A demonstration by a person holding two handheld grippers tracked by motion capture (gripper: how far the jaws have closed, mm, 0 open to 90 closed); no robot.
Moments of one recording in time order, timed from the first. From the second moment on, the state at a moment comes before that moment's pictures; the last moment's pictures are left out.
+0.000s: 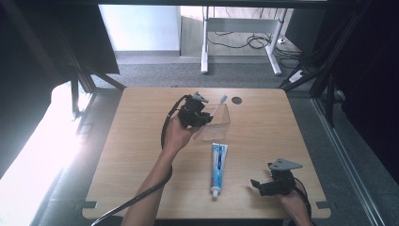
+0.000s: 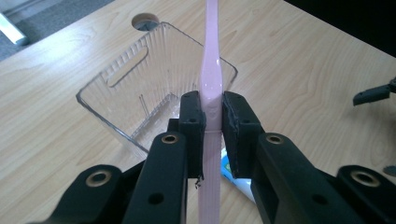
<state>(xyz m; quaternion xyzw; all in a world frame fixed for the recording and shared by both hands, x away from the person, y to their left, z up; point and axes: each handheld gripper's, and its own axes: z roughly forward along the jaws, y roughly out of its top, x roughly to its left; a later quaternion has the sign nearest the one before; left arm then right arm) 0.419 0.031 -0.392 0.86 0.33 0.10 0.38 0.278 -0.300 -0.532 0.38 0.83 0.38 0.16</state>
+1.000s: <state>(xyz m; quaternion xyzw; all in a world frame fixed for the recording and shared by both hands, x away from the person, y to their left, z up) 0.454 0.001 -0.388 0.84 0.34 0.13 0.41 0.278 -0.300 -0.533 0.38 0.83 0.38 0.16</state>
